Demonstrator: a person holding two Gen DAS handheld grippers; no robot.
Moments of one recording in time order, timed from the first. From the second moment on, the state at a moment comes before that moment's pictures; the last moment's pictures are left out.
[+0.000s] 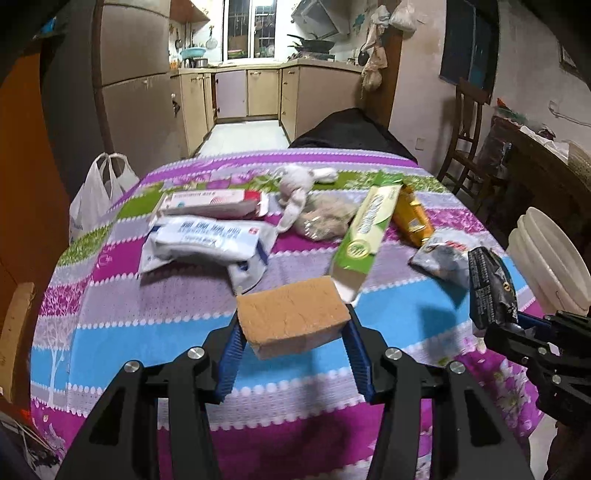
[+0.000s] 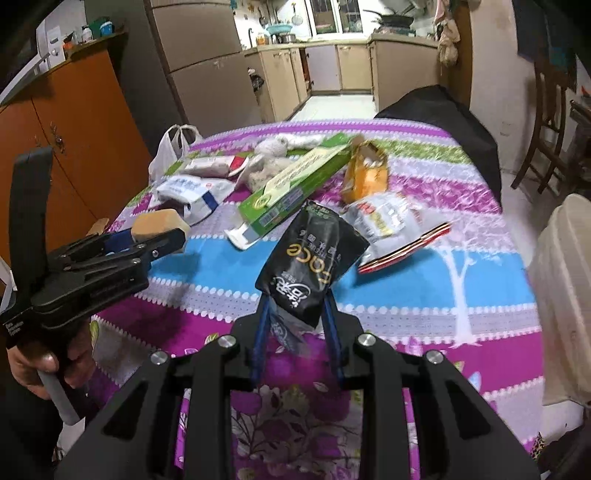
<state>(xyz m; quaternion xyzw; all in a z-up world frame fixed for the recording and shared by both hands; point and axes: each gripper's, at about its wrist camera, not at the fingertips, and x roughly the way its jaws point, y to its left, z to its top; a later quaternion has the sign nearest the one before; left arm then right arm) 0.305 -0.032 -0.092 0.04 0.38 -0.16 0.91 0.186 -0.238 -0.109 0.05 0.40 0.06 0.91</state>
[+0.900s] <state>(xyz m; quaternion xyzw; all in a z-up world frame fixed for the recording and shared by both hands) 0.277 -0.270 -0.020 0.14 0.30 -0.28 0.90 0.107 -0.428 -0.028 0.07 0.32 -0.12 0.94</state>
